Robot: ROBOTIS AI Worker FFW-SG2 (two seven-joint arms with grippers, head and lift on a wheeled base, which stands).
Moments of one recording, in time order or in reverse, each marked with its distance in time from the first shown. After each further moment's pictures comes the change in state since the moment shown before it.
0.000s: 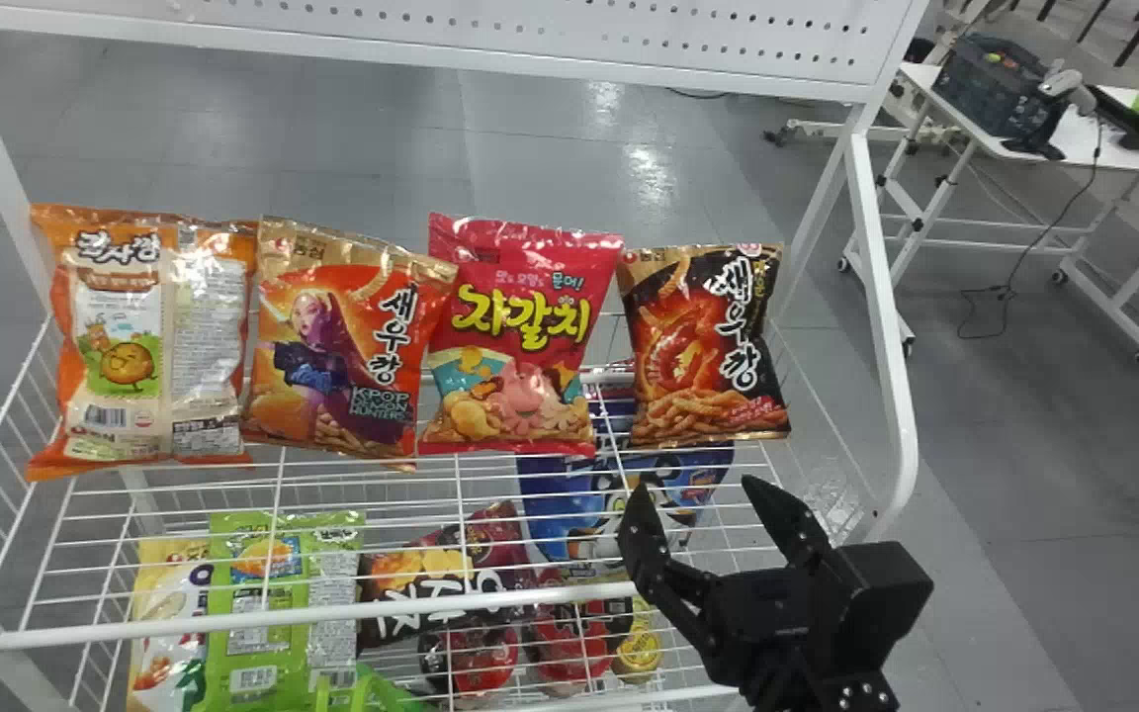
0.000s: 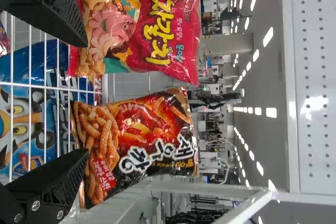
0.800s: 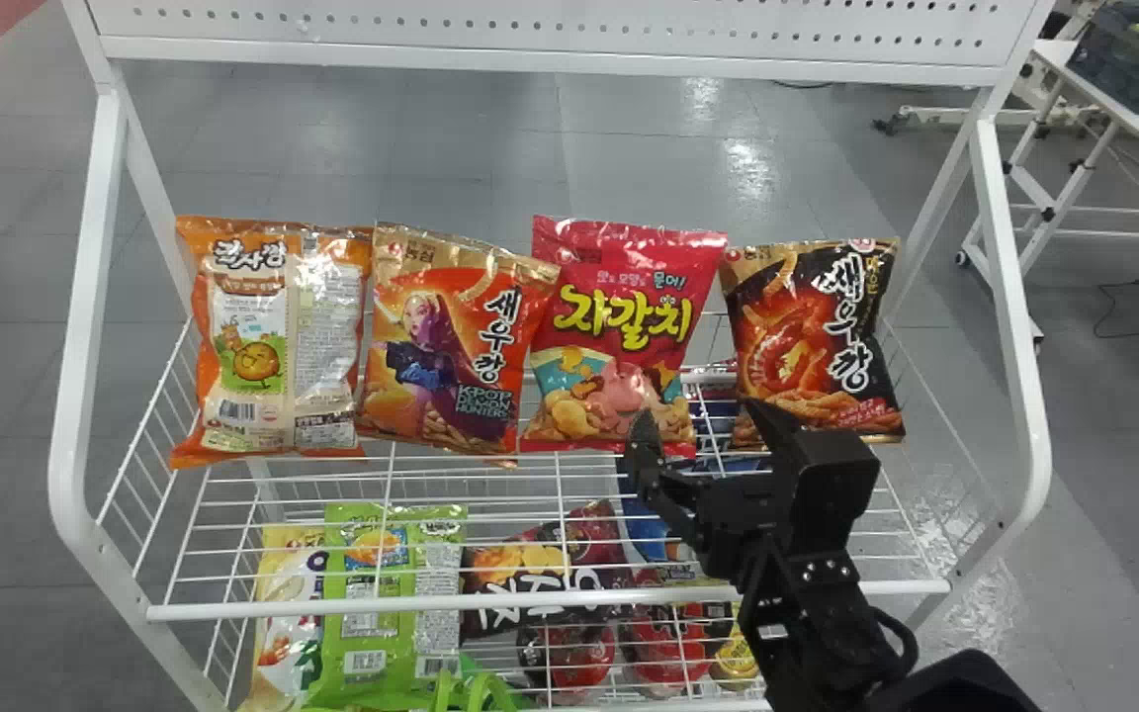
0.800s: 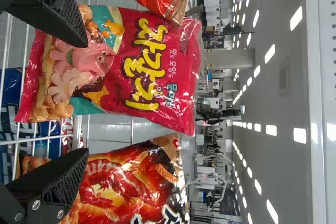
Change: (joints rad) left arm -0.016 0.009 -0.020 0.008 -0.022 0.018 0.003; right arm -0.311 0.080 0.128 0.222 0.063 0.069 -0.004
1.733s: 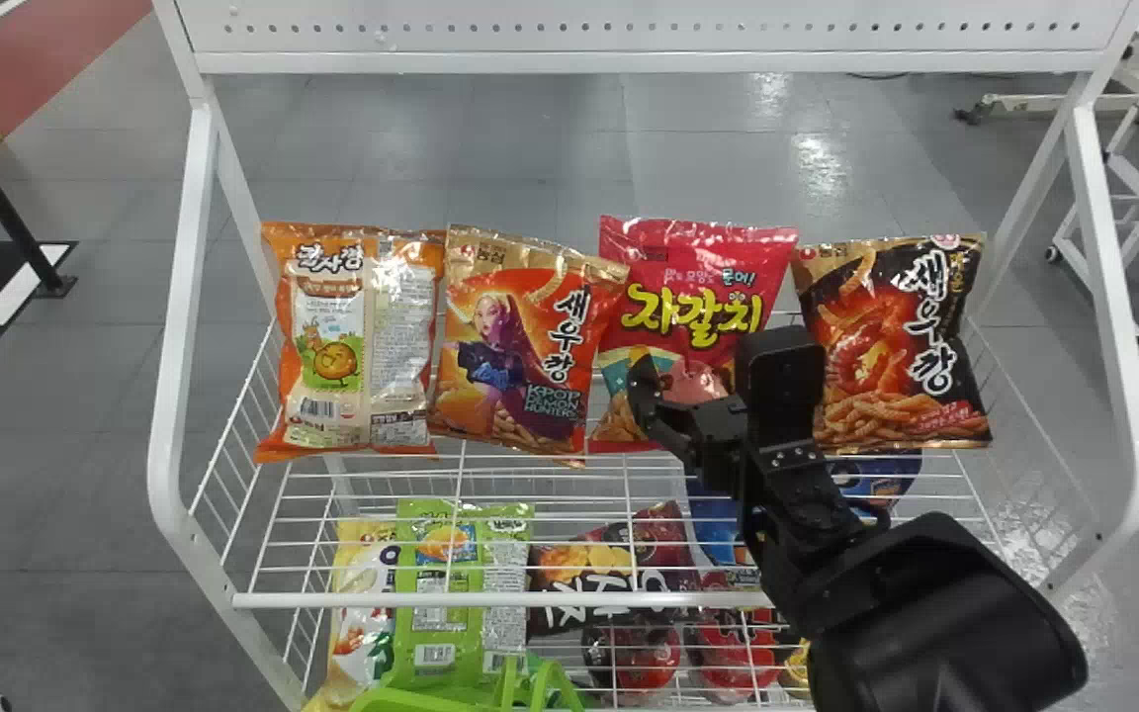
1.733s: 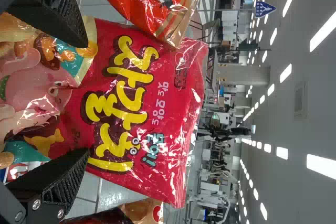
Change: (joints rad) left arm -0.042 0.000 -0.007 0.044 -0.006 0.000 0.014; right arm -0.285 0.052 0.104 0.222 0.025 0.118 0.001
